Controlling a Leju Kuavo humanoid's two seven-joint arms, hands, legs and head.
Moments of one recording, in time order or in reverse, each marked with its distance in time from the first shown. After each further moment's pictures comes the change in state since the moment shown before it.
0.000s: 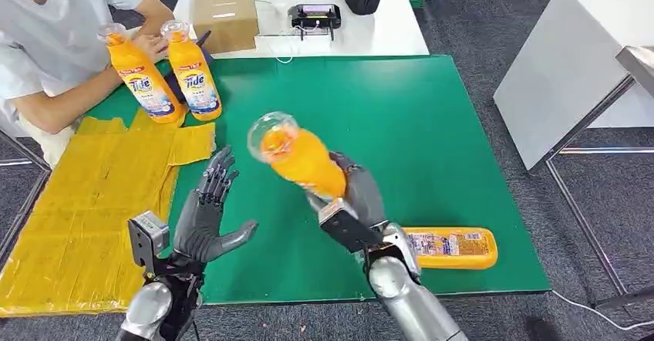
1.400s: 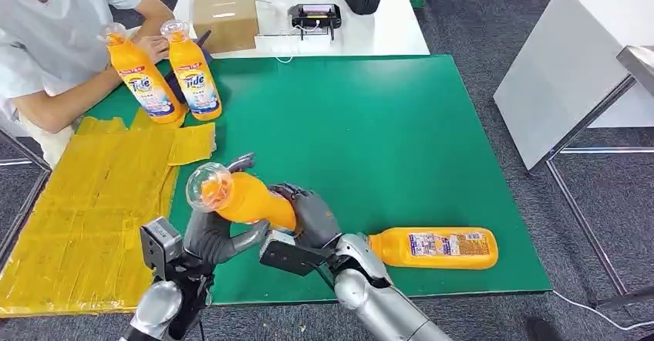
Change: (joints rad) left arm -0.015 0.004 -0.067 0.001 -0.037 0.003 -0.039; right arm -0.082 0.038 0.208 0.221 0.075 0.063 0.039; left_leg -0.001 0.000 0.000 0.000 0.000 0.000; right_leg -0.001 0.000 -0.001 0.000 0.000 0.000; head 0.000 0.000
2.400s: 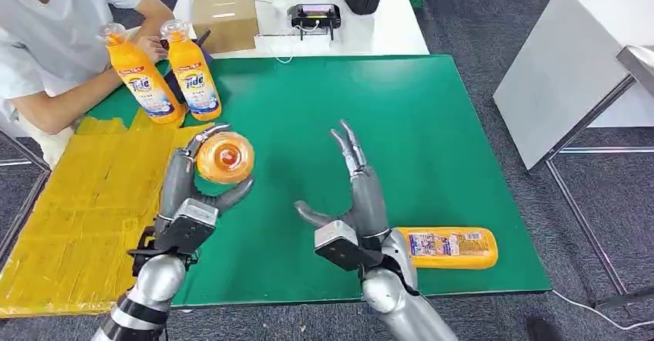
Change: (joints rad) left arm -0.149 0.025 0.023 -0.005 -0.635 0.467 0.103; right arm 0.153 -0.057 -0.170 -0.388 -0.050 -0.265 -0.119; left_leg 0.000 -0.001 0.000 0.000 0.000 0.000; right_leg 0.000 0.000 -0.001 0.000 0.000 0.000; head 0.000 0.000
